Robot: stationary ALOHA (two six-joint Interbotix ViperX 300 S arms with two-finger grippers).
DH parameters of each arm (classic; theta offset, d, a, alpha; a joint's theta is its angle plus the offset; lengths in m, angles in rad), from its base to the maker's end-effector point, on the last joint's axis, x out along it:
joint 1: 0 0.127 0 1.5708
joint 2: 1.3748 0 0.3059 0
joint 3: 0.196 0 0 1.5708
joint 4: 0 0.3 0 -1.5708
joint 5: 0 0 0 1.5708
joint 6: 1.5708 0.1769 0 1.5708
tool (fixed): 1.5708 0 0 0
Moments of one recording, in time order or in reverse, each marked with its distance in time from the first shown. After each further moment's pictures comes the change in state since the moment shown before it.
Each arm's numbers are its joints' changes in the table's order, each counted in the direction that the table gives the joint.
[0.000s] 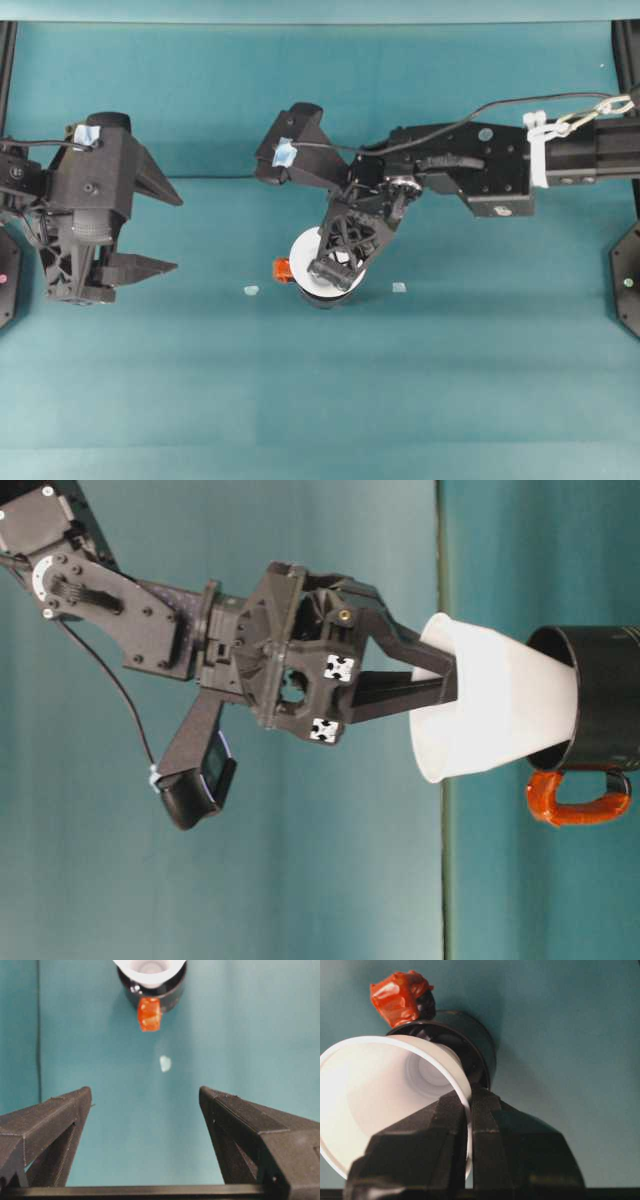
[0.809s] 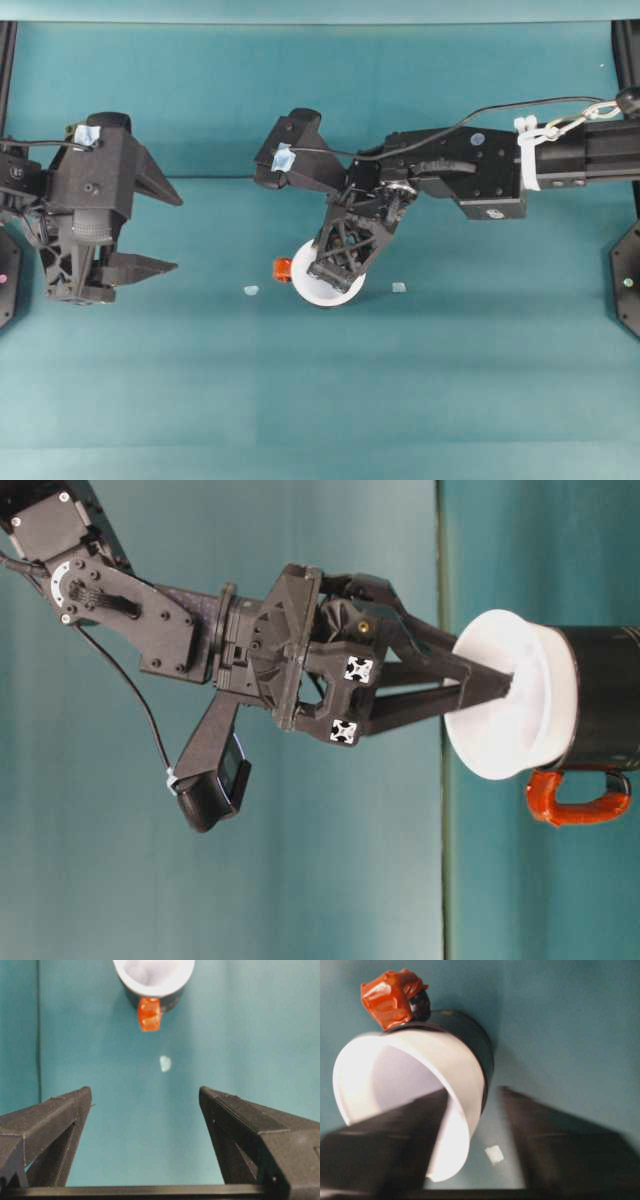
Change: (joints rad) left arm 0.000 -0.002 -0.002 0.002 0.000 0.002; right arm -0.002 -0.012 -0.002 0.000 0.003 0.000
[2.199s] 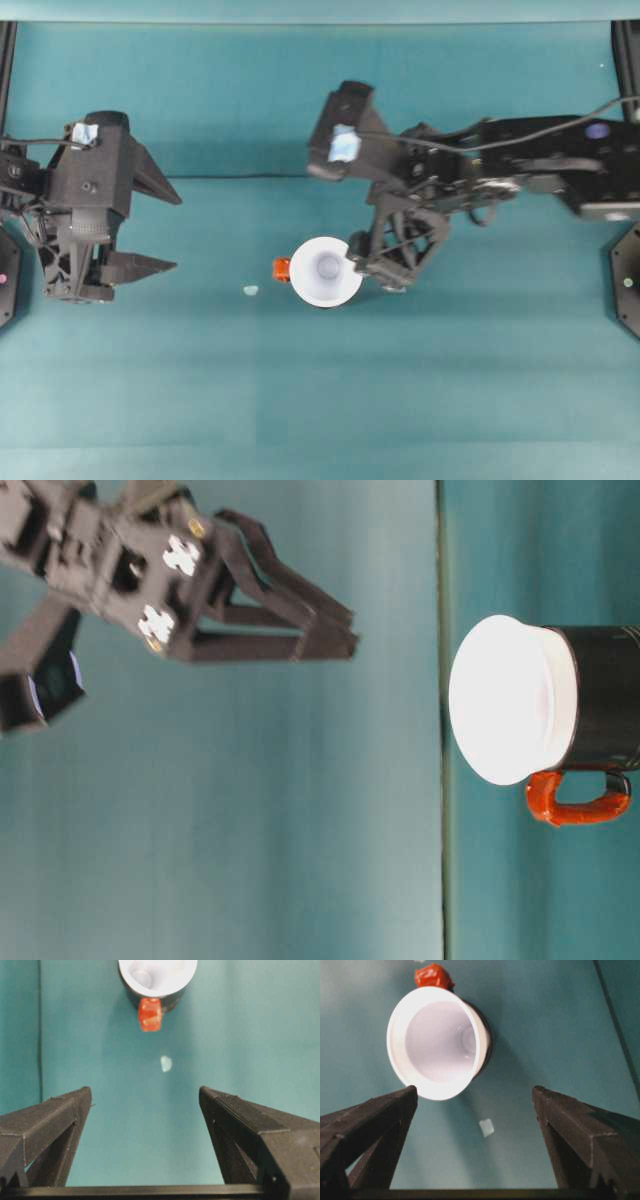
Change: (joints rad) left arm 0.003 0.005 0.000 0.000 -0.002 0.000; right arm 0.049 0.322 -0.147 -0.097 0.067 -0.005
